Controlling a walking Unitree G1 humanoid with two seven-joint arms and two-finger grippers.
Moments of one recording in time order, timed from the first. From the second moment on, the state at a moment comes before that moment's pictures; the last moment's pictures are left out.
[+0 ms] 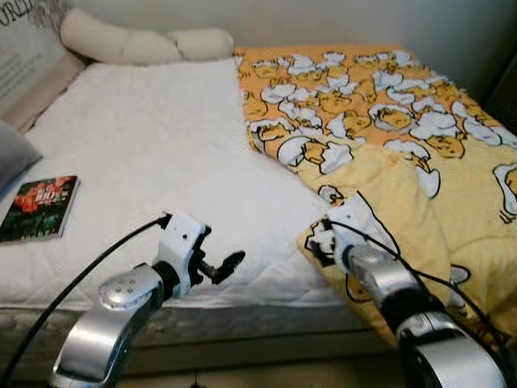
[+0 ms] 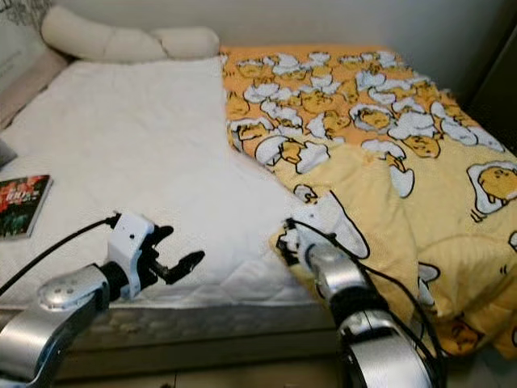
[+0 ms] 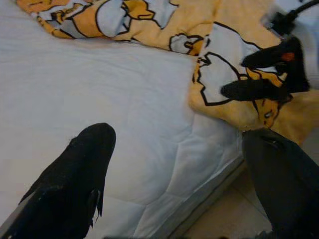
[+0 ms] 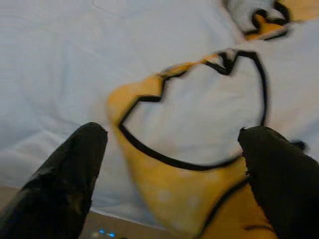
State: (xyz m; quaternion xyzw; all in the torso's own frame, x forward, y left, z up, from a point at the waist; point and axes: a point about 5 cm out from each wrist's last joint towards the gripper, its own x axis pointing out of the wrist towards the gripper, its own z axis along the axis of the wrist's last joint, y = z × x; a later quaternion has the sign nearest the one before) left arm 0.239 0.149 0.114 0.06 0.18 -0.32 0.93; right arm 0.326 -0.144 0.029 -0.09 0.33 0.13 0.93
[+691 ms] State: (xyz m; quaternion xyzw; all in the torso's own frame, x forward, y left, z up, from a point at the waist) left arm 0.215 0.149 0.129 0.08 0.21 -0.36 0.91; right arm 0.338 -0.139 0.034 -0.17 0.31 0.15 0.92
